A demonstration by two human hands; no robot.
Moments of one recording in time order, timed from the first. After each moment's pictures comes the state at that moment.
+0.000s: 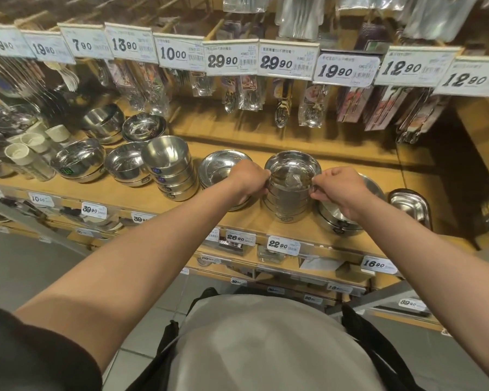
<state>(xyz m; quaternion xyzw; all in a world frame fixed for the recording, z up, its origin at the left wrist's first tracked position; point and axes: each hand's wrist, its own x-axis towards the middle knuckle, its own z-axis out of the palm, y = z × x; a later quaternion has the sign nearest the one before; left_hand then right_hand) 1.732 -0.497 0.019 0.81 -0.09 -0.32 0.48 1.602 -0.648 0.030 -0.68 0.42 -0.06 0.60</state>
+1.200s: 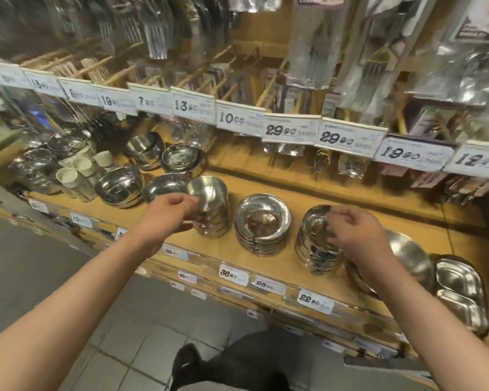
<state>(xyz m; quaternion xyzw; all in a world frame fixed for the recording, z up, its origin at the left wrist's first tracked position) 1.795 -0.305 0.098 0.81 -0.01 -0.22 0.55 1.639 -0.592 0.073 -0.74 0.35 -0.12 0.56</state>
